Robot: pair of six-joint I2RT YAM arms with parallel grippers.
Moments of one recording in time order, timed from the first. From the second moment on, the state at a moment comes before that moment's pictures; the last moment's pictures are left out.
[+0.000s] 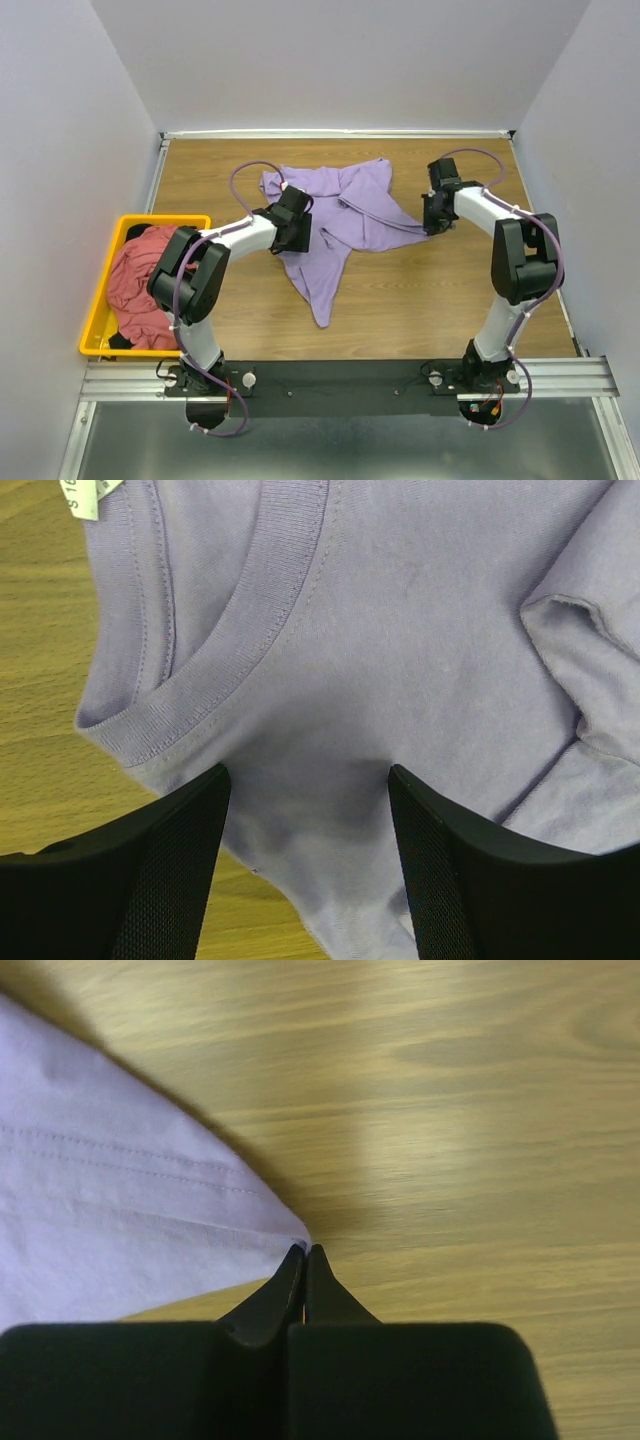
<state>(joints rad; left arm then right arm) -0.52 1.79 1.08 -0.34 -0.18 -0.36 0.20 1.86 1.24 -0.56 0.12 0.18</state>
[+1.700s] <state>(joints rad) -0.49 1.76 1.03 -0.30 -0.20 -0.35 0.59 2.18 1.70 -0.57 0.39 0.31</state>
